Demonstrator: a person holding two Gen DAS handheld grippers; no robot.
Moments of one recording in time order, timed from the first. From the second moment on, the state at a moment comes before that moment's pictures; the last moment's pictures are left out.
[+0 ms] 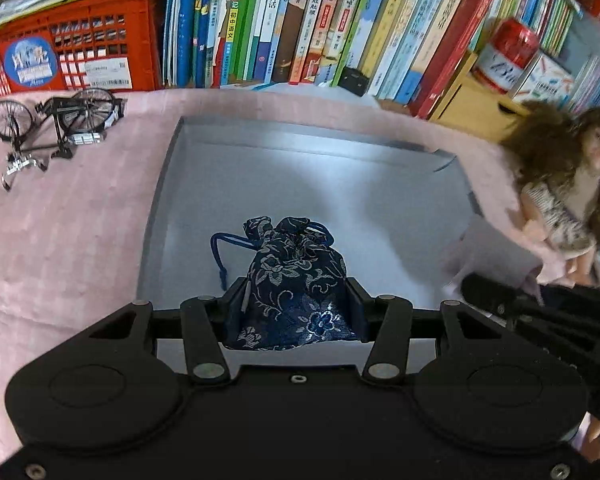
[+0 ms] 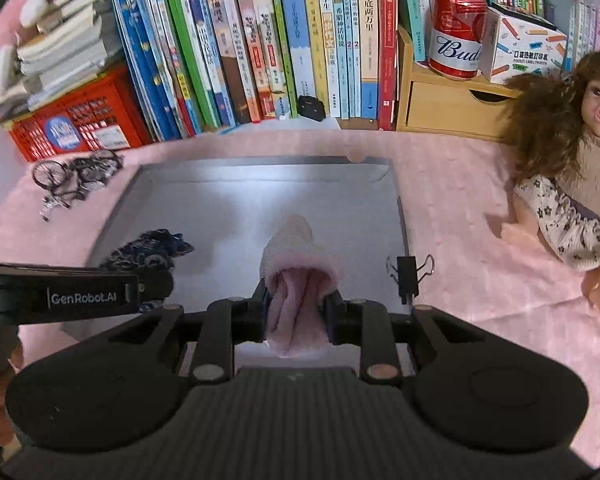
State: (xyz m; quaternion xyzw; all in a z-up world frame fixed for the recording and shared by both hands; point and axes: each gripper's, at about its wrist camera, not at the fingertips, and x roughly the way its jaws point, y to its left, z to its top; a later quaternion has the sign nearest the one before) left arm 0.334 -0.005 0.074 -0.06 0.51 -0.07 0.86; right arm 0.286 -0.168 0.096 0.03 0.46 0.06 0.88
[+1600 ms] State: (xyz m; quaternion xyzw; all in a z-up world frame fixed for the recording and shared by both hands) left arm 0.347 -0.012 0.067 -0.04 0.51 -0.04 0.86; right arm 0.301 -0.164 0.078 0.03 0.49 0.07 0.87
